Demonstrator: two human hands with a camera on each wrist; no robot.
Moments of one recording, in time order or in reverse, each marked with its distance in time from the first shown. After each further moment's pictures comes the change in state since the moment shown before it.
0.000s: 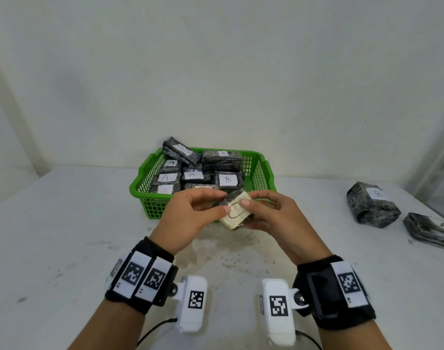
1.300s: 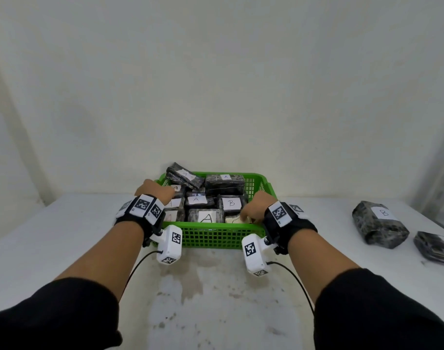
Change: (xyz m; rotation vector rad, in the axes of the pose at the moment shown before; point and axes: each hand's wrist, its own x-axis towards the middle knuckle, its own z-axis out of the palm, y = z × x) left_hand 0.132 -0.012 -0.088 0.863 0.360 -0.552; right_hand 0.139 -0.009 0.015 -1.112 0.005 0.313
